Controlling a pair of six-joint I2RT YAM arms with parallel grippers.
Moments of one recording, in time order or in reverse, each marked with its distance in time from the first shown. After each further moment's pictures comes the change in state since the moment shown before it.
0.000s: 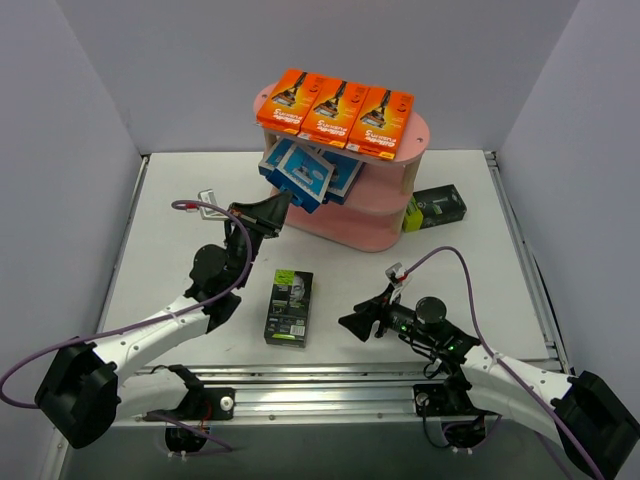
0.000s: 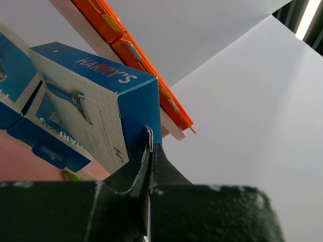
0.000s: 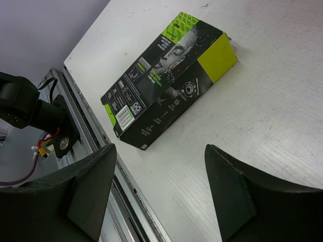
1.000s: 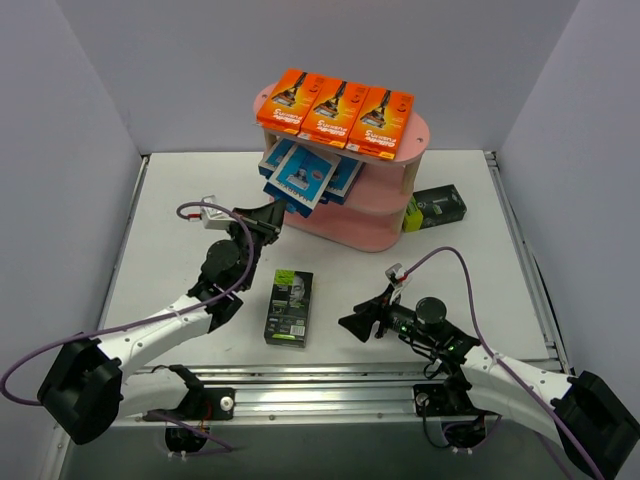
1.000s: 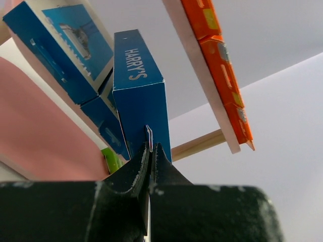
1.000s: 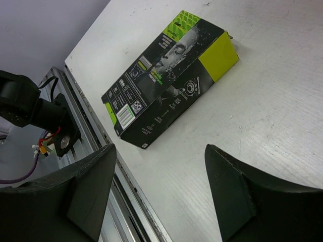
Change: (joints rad) left arm -0.002 0.011 -0.009 -0.190 -0.171 -0.094; right arm 0.000 0.000 -0.003 0.003 -0.005 0.000
